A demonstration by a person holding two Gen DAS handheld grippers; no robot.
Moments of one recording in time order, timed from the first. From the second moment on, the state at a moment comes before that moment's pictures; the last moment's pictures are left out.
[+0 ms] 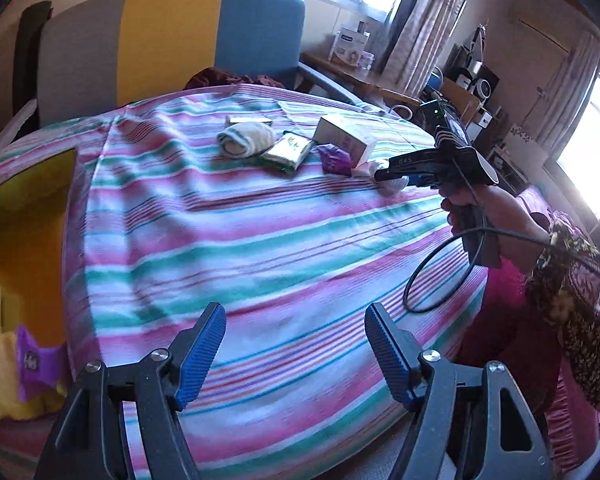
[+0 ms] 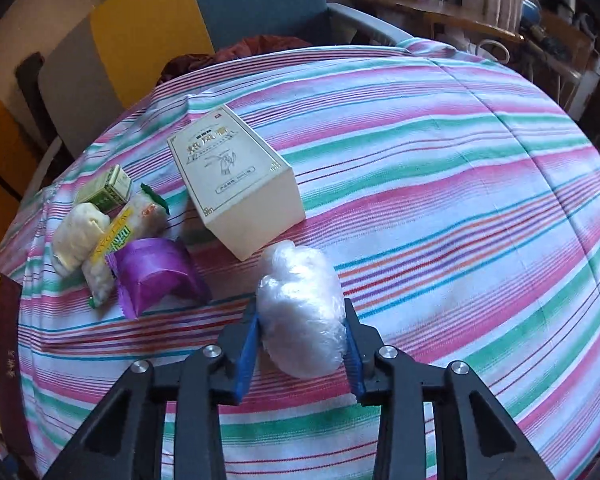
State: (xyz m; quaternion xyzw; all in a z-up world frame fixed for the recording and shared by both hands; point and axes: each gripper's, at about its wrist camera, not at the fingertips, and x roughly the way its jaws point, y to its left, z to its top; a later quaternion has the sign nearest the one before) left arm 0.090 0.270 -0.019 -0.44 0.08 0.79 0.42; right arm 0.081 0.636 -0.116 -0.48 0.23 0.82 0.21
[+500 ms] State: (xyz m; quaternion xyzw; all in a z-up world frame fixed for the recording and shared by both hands) left arm 0.047 0.388 -0.022 -0.46 0.09 0.75 0.48; right arm 0.111 0.669 -0.102 -0.46 0.27 0.80 0.26
